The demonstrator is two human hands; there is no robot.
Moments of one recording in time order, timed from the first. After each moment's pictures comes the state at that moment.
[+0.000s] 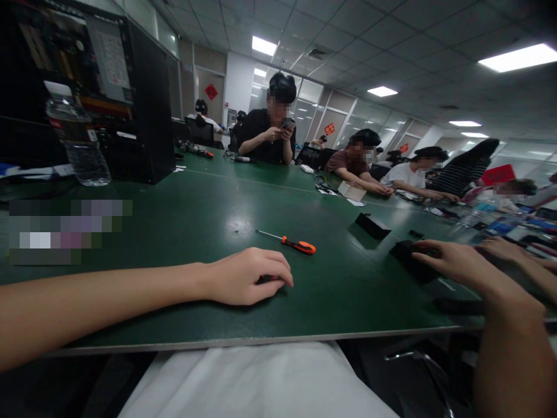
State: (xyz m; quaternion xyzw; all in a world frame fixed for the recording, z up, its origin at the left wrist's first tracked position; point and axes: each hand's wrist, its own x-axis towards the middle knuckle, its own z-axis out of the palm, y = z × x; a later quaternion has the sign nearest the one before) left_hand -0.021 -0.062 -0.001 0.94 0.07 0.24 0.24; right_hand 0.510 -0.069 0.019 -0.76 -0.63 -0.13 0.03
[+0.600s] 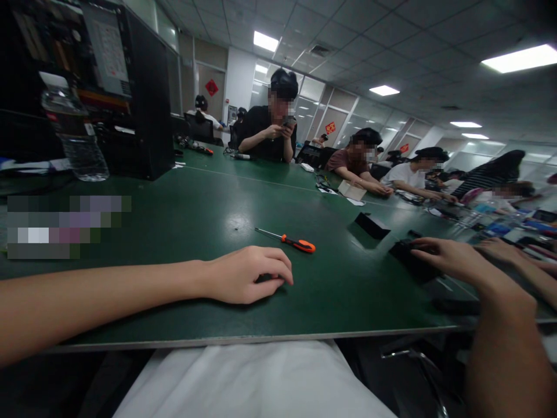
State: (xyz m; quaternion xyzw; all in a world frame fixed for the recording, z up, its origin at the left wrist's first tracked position) left_hand -0.021 -0.061 -0.003 0.94 0.07 0.24 0.24; right_hand 0.514 -0.060 0.027 -0.79 -0.61 -0.07 0.00
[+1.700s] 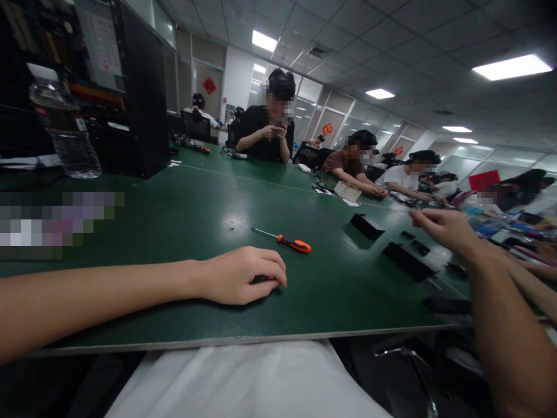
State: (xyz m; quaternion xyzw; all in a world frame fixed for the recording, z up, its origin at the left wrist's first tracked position) left_hand -0.020 -0.062 -0.001 0.94 0.08 0.23 0.24; right_hand 0.493 -0.038 0.070 -0.73 -0.66 -0.13 0.15
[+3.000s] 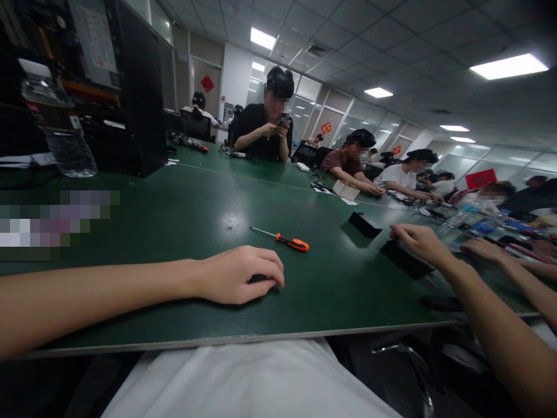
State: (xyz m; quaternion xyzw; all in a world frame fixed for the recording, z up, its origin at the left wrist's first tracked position) left_hand -0.021 -0.062 -0.001 0.94 0.07 0.23 0.23; right_hand 0.488 -0.038 0.034 -0.71 -0.70 -0.04 0.12
